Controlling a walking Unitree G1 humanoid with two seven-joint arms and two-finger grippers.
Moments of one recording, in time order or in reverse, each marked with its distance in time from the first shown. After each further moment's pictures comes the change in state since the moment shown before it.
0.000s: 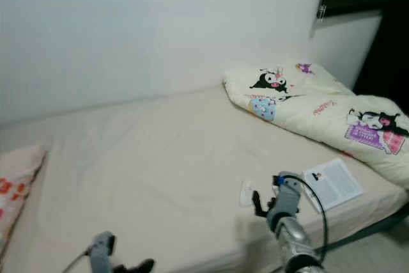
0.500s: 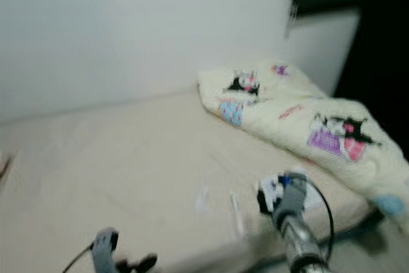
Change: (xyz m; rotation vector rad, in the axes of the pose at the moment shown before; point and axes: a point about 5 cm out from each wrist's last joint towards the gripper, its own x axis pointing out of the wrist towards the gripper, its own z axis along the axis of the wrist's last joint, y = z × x) left arm 0.004 -0.003 0.015 0.018 -0.040 -0.016; right arm 0.000 -0.007 0.010 -0.015 -0.041 0.001
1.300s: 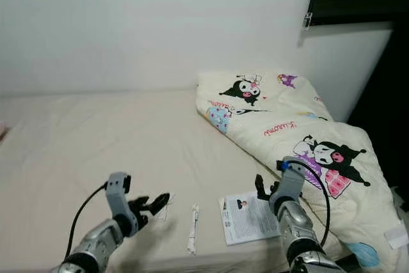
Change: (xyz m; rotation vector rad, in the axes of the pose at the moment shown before) left arm 0.030 -0.062 0.106 0.259 -0.336 -0.182; right arm 0.014 0.022 0.027 0.016 -0.048 0.041
